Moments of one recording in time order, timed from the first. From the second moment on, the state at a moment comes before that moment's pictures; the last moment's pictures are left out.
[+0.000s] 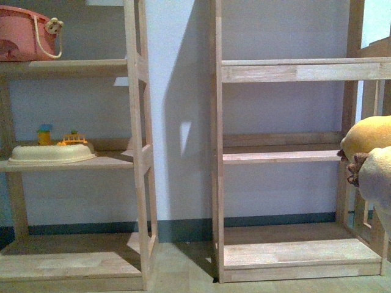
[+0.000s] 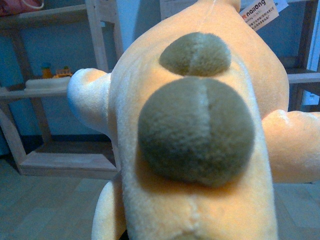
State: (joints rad) left arm 0.00 0.00 0.01 -0.01 0.00 0.00; right arm 0.36 0.14 0.02 0.32 0.24 0.05
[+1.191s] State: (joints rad) left arm 0.00 0.00 0.01 -0.01 0.00 0.00; right arm 0.36 0.14 0.02 0.32 0.24 0.05
